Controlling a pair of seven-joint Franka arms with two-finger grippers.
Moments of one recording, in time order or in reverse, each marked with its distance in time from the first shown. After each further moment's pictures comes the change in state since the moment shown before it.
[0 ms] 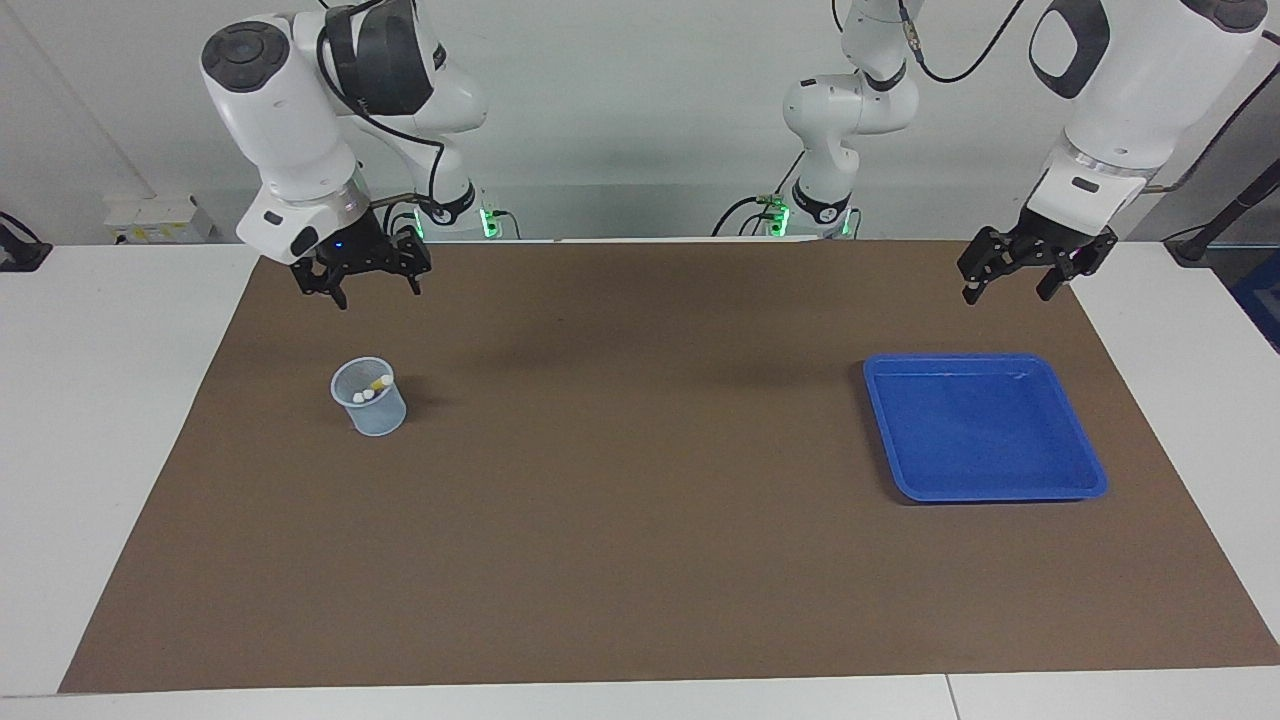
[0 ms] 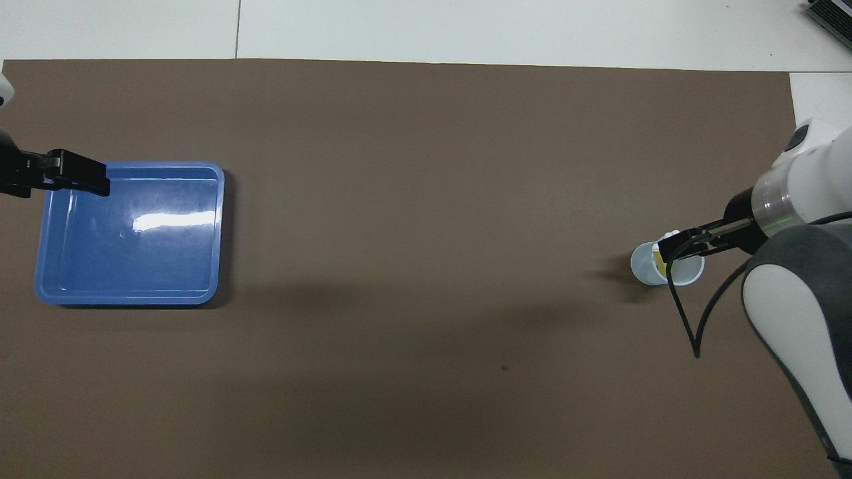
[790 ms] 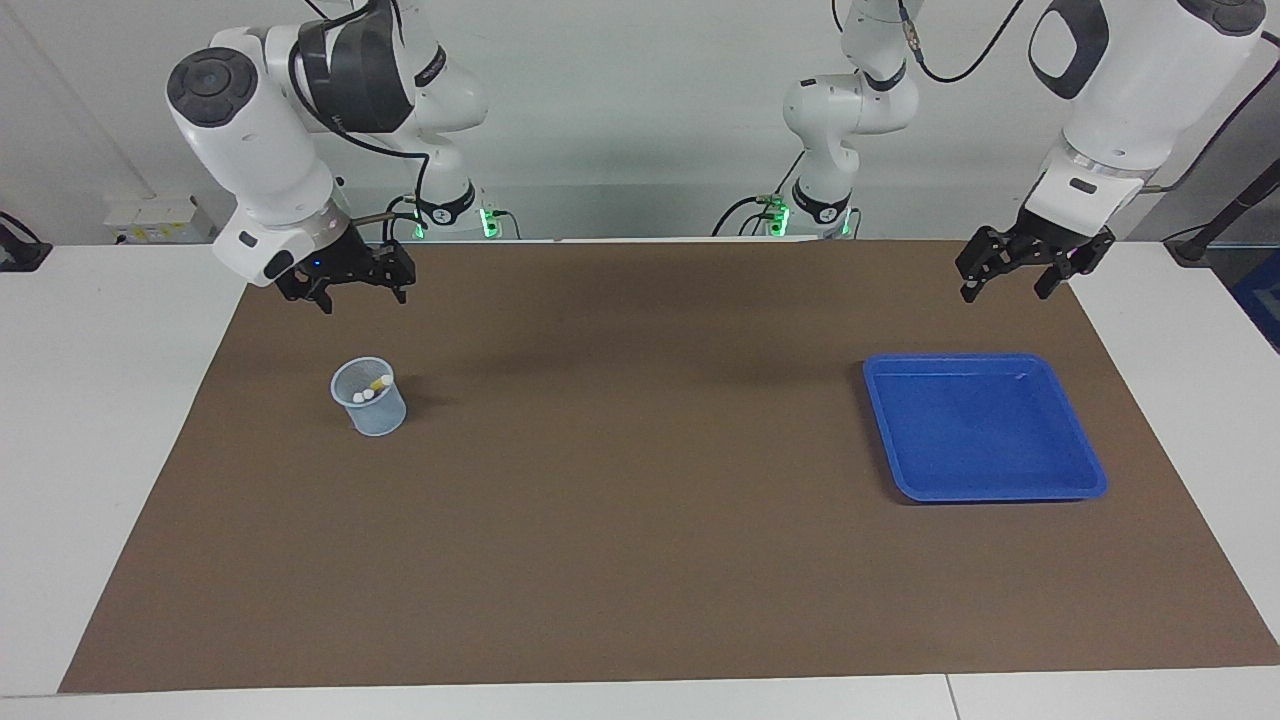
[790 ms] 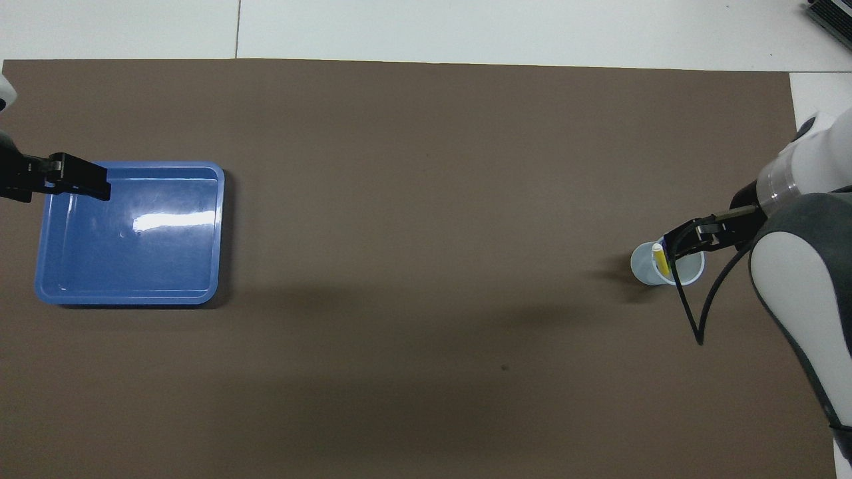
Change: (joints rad) left arm 0.000 -0.001 0.000 -0.001 0.000 -0.024 0.000; right arm -0.014 0.034 0.004 0.050 0.001 -0.083 0.066
